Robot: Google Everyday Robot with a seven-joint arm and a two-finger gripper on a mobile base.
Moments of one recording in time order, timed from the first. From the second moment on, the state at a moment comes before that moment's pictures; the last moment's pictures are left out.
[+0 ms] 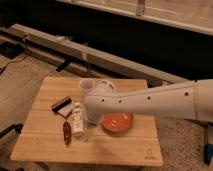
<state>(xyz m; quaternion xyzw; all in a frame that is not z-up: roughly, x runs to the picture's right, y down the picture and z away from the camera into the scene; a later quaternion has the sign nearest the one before) -0.080 0.188 0.687 -0.33 -0.11 0.09 0.93</state>
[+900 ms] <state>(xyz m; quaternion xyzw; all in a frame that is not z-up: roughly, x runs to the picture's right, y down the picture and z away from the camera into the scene) -0.135 0.198 0.678 -0.31 -0.13 0.05 0.94</state>
